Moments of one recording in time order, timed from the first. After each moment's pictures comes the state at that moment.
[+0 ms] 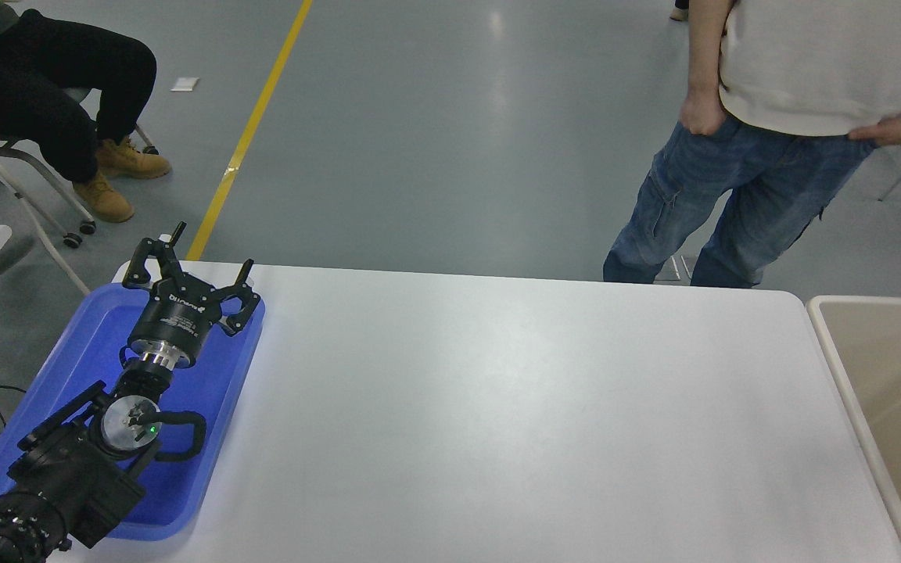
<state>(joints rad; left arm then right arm) -0.59 0.22 -0.90 -0.44 -0.08 -0.64 -0.34 0.70 -0.49 -0.31 0.18 -0.08 -0.05 -0.03</state>
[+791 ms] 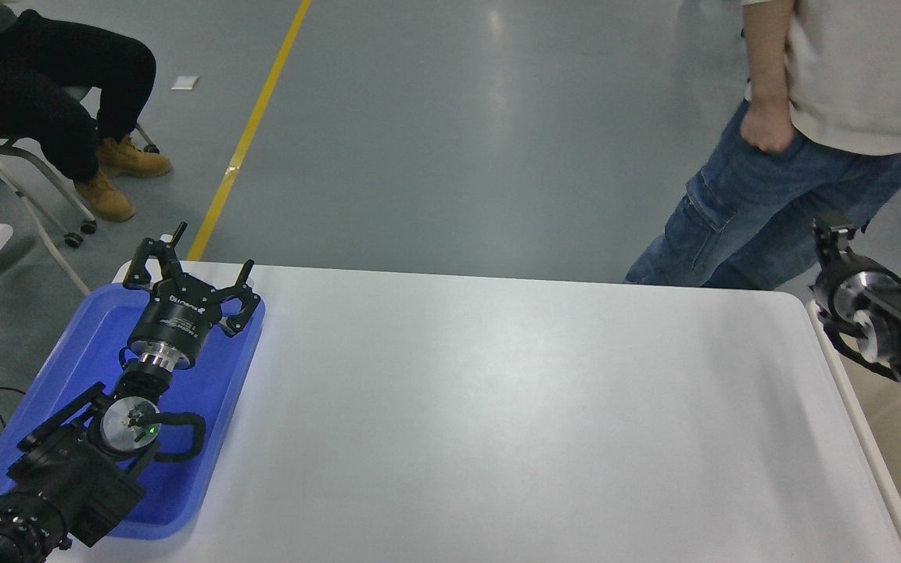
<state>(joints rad) -0.59 0.22 -0.90 -0.44 -0.08 -0.64 -0.34 0.93 -0.42 0.31 0.48 -0.09 -0.05 0.07</state>
